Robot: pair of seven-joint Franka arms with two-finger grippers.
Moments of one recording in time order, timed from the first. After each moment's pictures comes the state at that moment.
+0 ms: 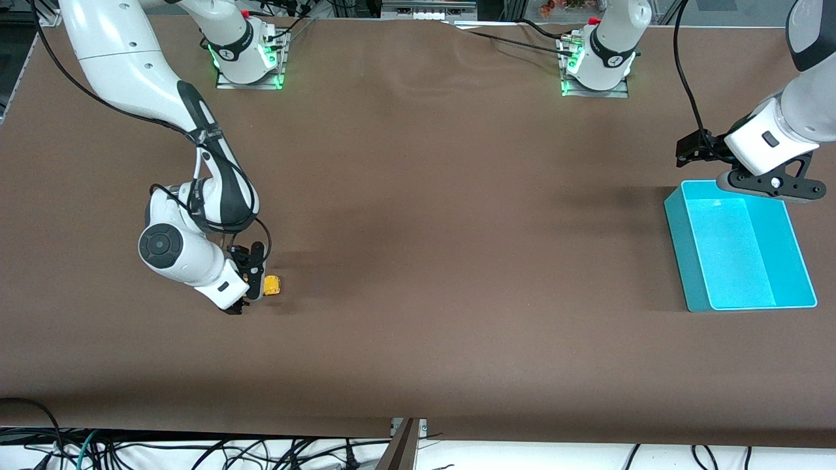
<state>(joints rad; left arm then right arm) 0.00 0.03 -0.06 -1.68 0.04 1.54 0.10 0.16 0.70 0.02 -1.61 -0.03 2.31 -1.42</state>
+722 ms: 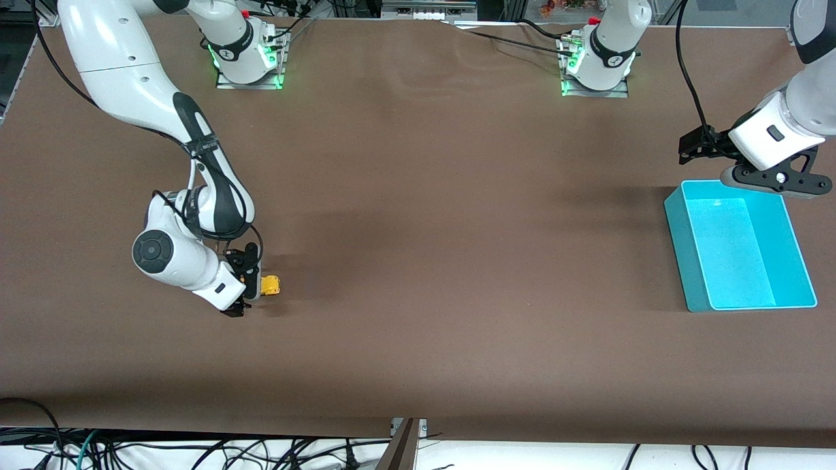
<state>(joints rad) 0.00 0.02 -0.06 -1.68 0.04 1.53 0.10 0.13 0.73 0.03 -1.61 0.03 2.34 -1.54</state>
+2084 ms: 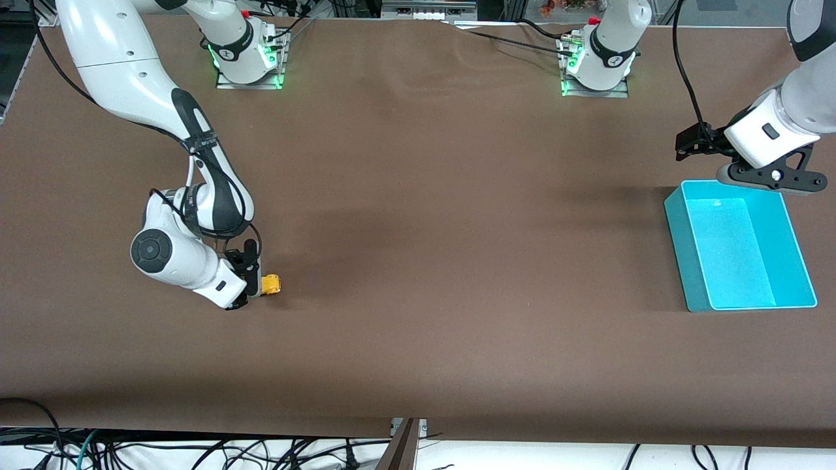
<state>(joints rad) 0.00 0.01 -0.07 -1.68 0.04 1.51 0.08 0.14 0.71 0.03 -1.61 0.03 2.30 -1.57</state>
